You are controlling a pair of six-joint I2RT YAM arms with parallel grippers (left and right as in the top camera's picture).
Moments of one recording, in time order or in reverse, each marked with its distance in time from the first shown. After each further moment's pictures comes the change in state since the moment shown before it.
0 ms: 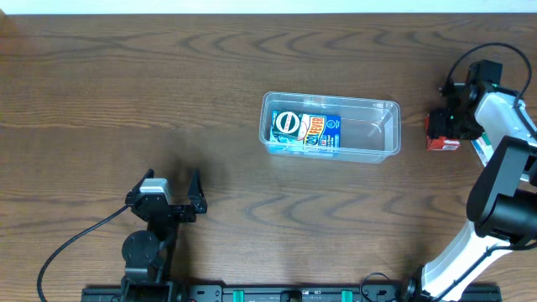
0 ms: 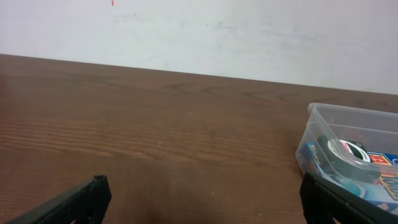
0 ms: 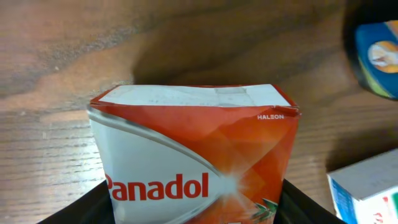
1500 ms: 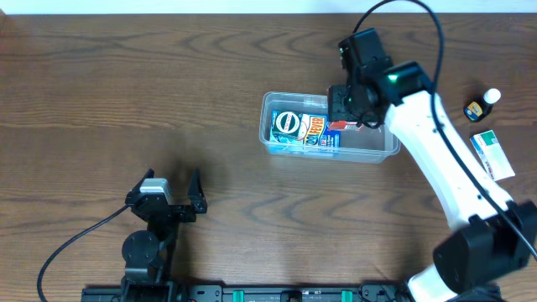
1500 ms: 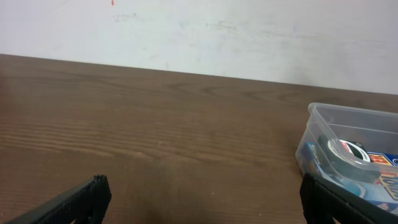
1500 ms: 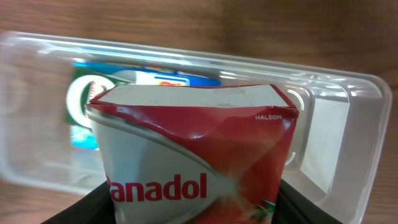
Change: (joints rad) left arm 0.000 0.000 0.000 0.000 0.000 0.000; right arm 0.677 -0.254 0.201 -0.311 0.054 0.604
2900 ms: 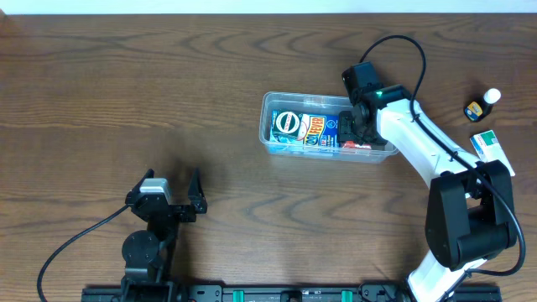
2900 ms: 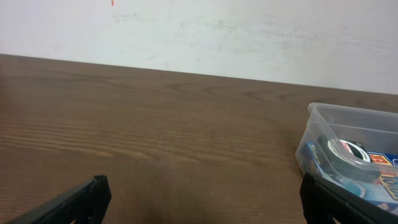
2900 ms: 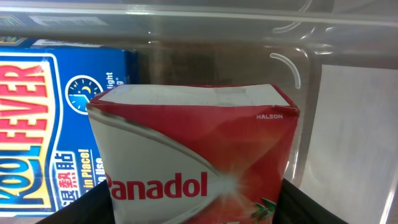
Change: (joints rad) left arm 0.000 0.000 0.000 0.000 0.000 0.000; right arm -0.078 0.101 -0.287 0.236 0.045 0.011
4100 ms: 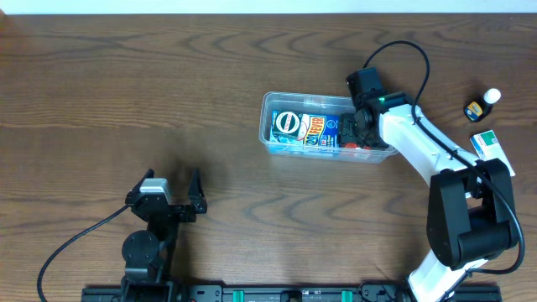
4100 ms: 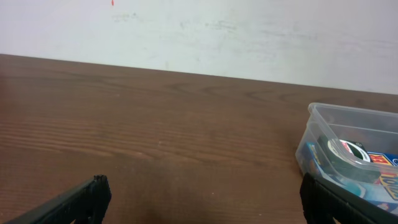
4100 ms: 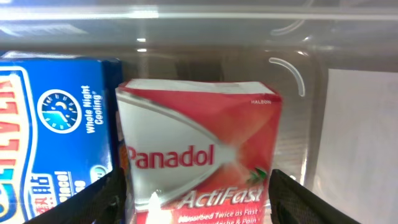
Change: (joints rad) left arm 0.000 0.000 0.000 0.000 0.000 0.000; right arm -0.021 0.000 -0.069 0.103 -0.020 0.012
